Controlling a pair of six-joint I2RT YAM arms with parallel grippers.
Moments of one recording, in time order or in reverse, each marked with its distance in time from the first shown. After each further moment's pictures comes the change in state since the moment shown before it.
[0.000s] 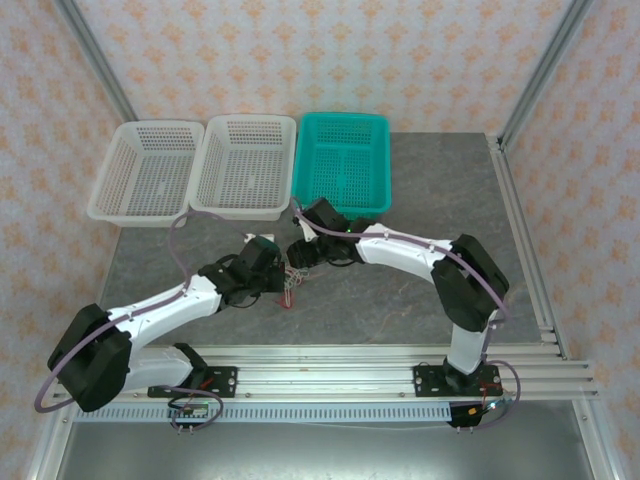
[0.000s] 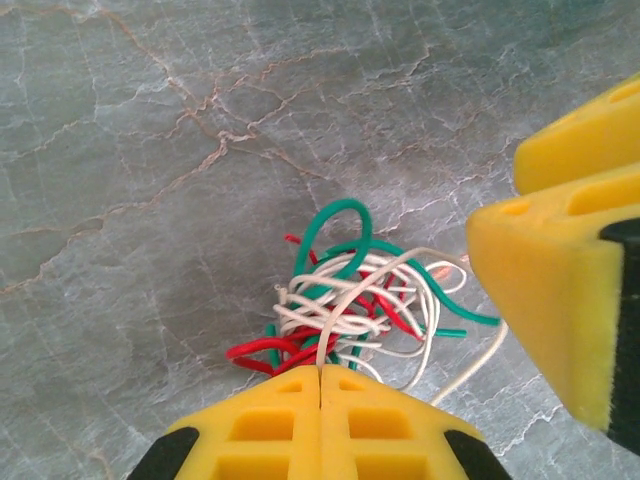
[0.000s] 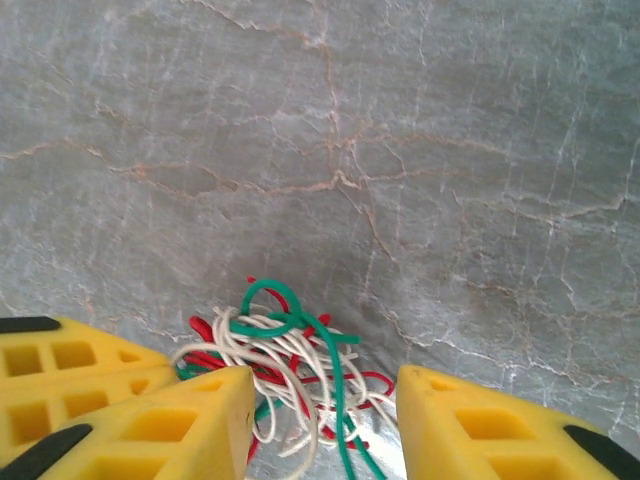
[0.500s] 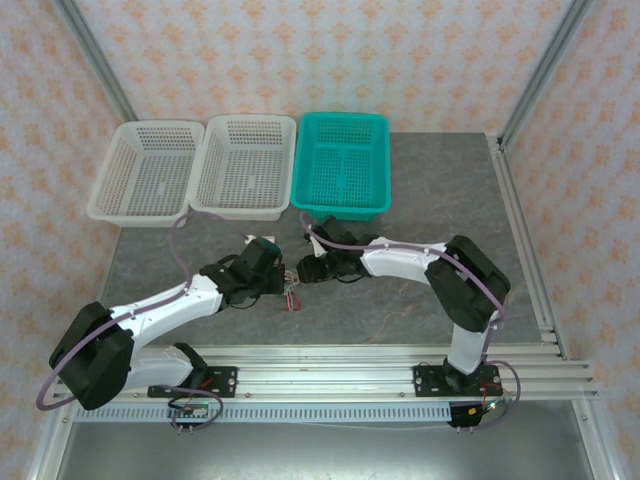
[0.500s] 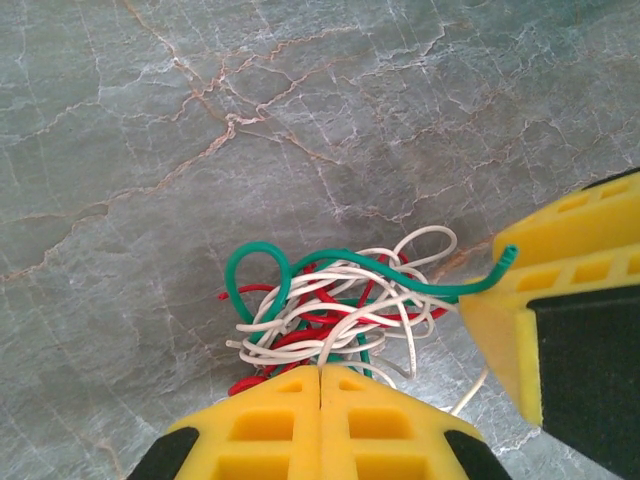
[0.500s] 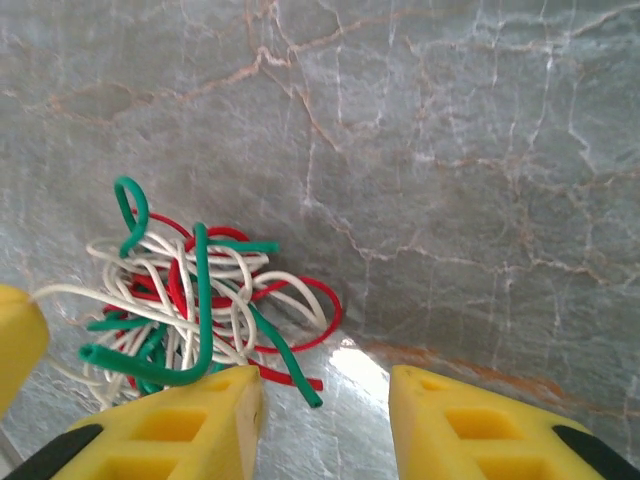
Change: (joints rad) left arm 0.000 0.011 0.000 -0.013 0.000 0.002; right arm -0.010 -0.007 -0.172 0.133 -0.048 0.108
